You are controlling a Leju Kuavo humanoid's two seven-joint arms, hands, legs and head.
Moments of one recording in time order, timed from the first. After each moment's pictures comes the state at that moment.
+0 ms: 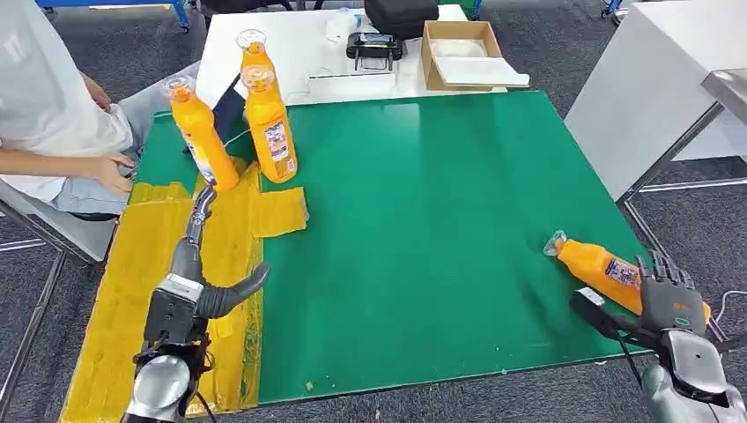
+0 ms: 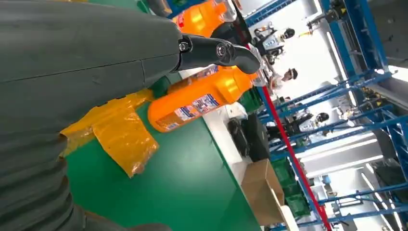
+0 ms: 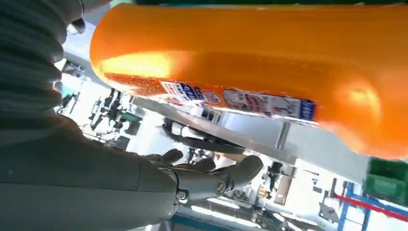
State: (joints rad) left arm -0.05 -0.08 -0.22 -1.63 -0.32 0.17 -0.37; right arm -0.11 -0.40 -0.19 -1.04 1.28 -0.23 0.09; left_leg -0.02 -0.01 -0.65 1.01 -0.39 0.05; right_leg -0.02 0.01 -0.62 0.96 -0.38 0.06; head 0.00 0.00
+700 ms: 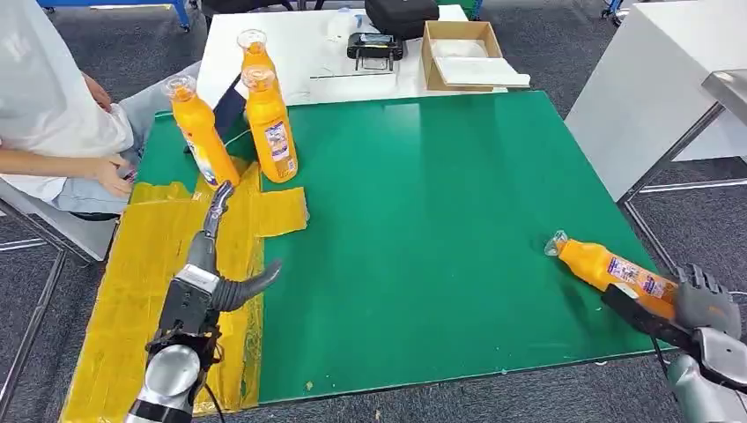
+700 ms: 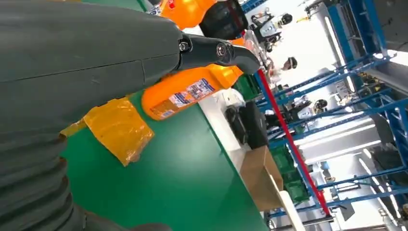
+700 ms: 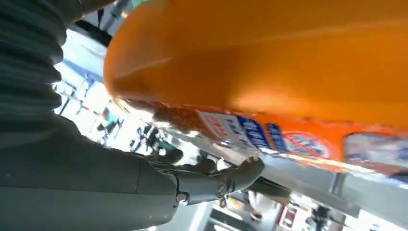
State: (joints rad) left arm -0.09 -0.08 -0.25 -1.57 -0.31 0.16 -0.37; right arm -0.27 -0.47 -0.24 -0.71 1.28 -0.23 0.10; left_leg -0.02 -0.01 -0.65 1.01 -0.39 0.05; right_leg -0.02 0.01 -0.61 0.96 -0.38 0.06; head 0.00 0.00
